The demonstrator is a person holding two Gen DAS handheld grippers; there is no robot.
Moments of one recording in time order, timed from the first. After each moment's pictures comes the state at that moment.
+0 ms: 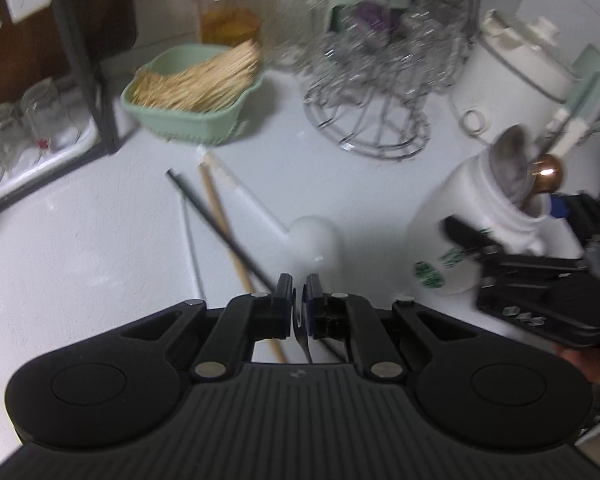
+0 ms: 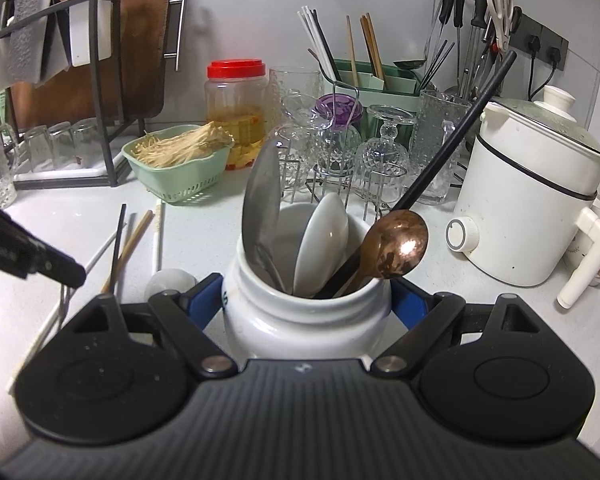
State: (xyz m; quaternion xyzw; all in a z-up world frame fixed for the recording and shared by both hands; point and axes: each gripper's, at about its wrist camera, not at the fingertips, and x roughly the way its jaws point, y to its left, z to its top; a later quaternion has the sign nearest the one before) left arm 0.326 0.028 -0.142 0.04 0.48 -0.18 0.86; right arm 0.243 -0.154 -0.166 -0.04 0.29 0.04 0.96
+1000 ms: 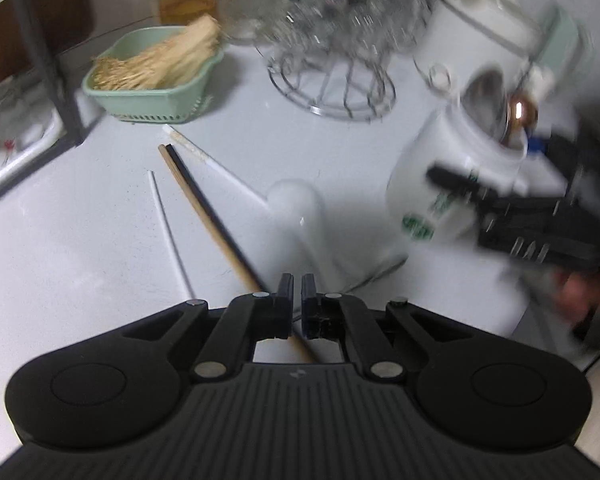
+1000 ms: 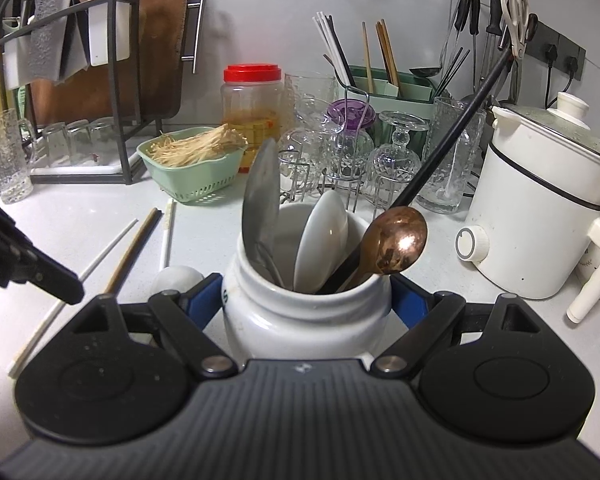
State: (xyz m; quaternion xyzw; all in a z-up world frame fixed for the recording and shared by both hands) left arm 0.325 0.040 -0.170 0.09 0.51 -0.25 0.82; right arm 0.242 -0.163 -0.167 -0.05 0.28 0.07 0.96
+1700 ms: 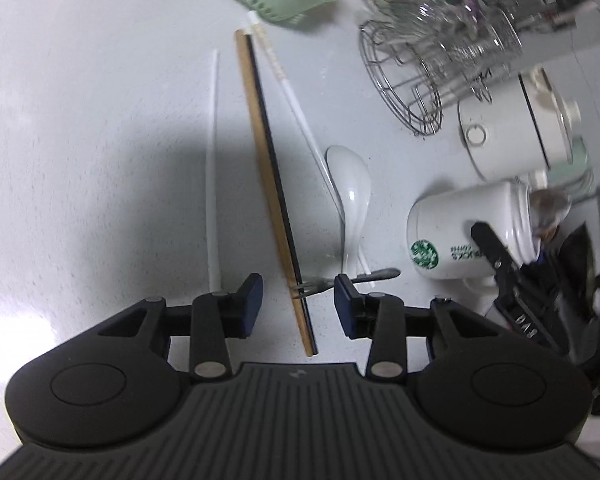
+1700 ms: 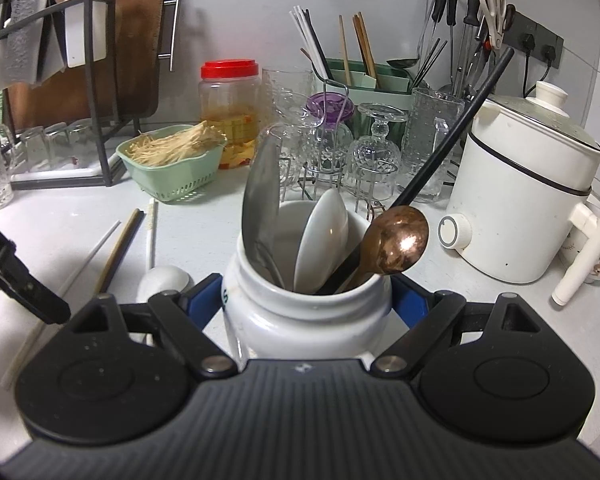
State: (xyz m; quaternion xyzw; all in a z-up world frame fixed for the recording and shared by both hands) left arm 0.370 0.131 -0.225 -0.22 0.62 -0.22 0.72; right arm 0.242 -0.158 -0.166 -0.04 0.29 0.03 0.96
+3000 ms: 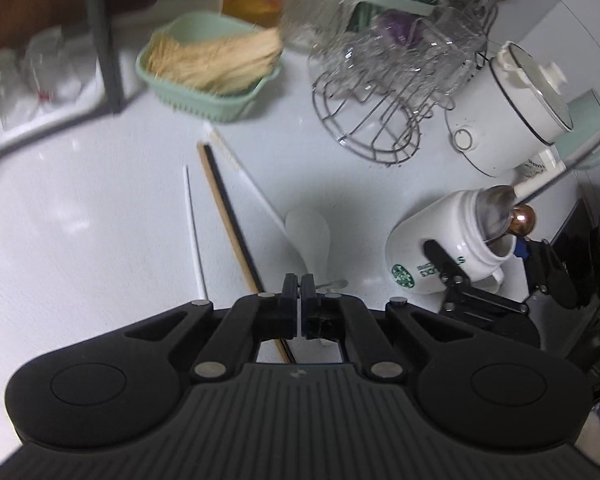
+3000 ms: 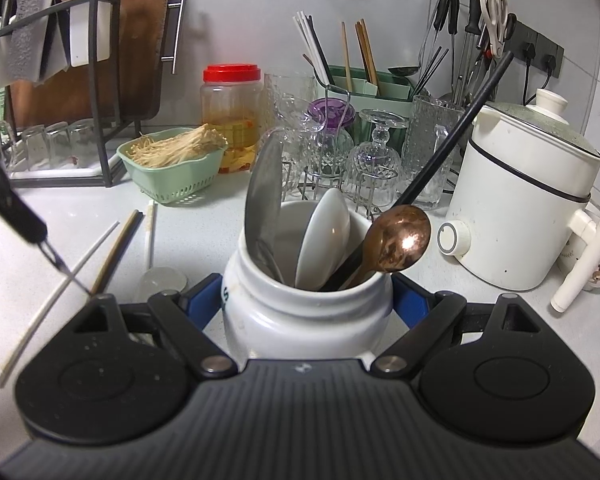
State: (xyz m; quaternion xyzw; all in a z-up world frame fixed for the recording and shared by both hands) left arm 0.360 0.064 -0.110 -0.04 0.56 -0.18 0.81; right arm 0.240 -0.157 -0.168 -0.05 0.28 0.03 0.96
